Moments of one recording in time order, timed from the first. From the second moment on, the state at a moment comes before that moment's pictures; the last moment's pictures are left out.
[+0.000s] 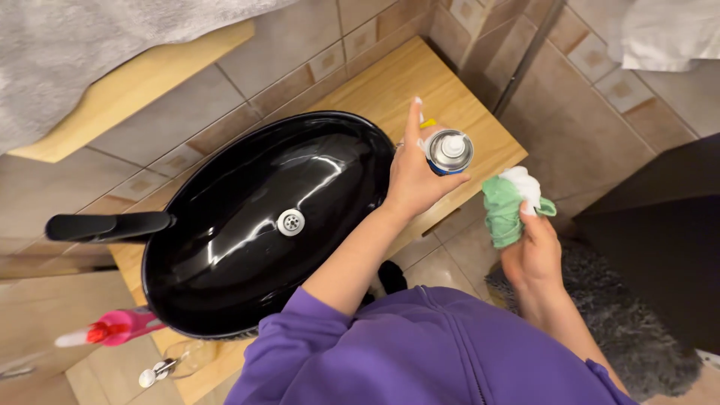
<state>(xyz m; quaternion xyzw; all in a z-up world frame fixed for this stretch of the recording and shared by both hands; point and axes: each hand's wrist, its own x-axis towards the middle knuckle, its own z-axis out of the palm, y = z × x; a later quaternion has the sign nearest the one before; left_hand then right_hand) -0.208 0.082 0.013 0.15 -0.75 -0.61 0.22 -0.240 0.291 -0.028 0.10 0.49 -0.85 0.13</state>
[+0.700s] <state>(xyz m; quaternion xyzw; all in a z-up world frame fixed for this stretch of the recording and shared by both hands) -0.280 0.115 -0.083 0.23 -0.80 -0.53 0.16 -0.280 0.317 -0.059 0.12 0.52 -0.82 0.19</state>
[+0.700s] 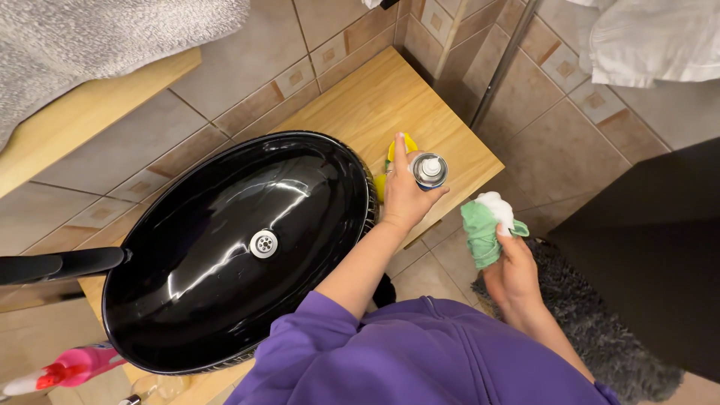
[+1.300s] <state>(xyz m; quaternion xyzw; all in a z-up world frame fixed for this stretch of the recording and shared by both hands) -0.175 0.130 -0.042 0.28 -0.52 -0.76 0.26 -0.258 0.253 -0.052 0.00 0.48 -0.82 0.33</state>
